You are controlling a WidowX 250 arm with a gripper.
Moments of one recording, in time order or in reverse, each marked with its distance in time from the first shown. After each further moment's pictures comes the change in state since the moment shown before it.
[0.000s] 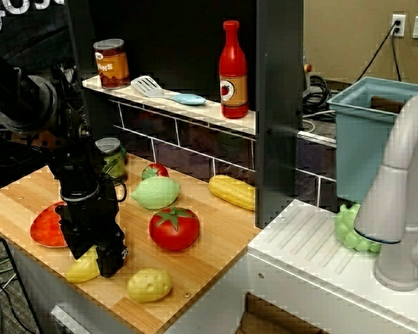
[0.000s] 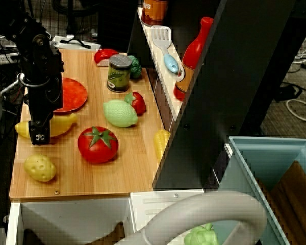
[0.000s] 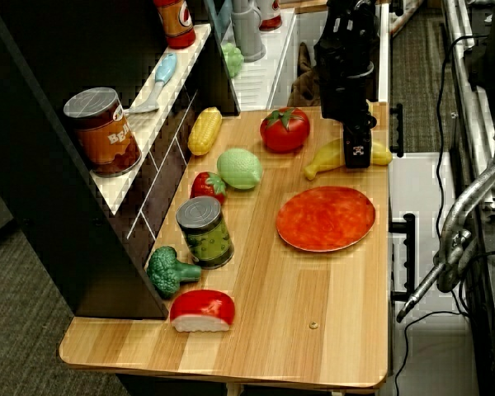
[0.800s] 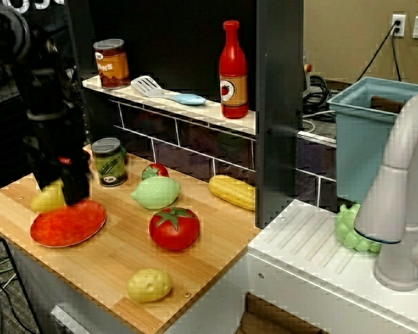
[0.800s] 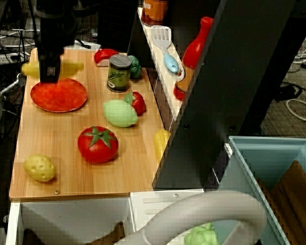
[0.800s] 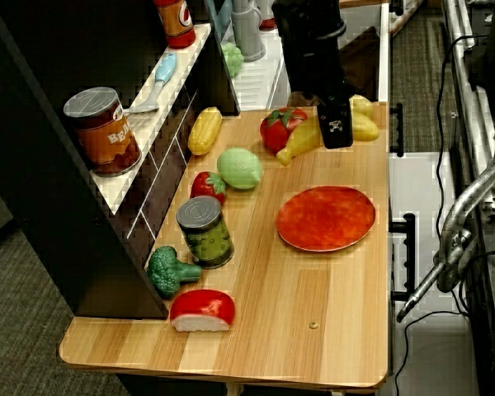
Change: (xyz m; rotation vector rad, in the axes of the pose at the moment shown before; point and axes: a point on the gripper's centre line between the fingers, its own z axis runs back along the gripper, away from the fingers) arm 0.019 0.066 0.076 -0.015 0.073 0.040
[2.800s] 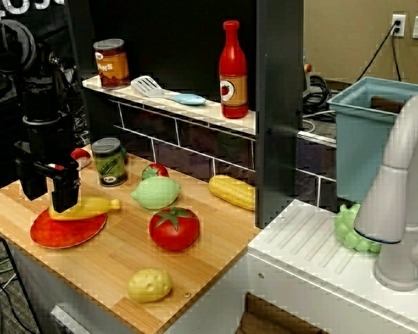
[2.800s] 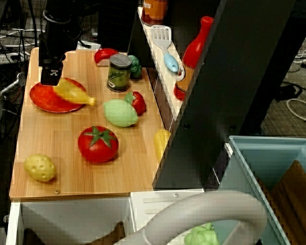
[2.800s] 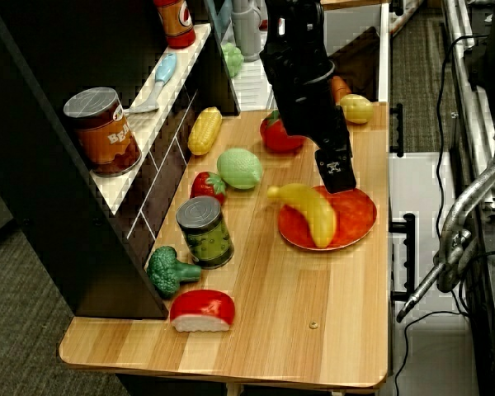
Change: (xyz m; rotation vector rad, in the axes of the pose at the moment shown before) arm 0.004 0.025 -0.029 0.053 0.104 0.004
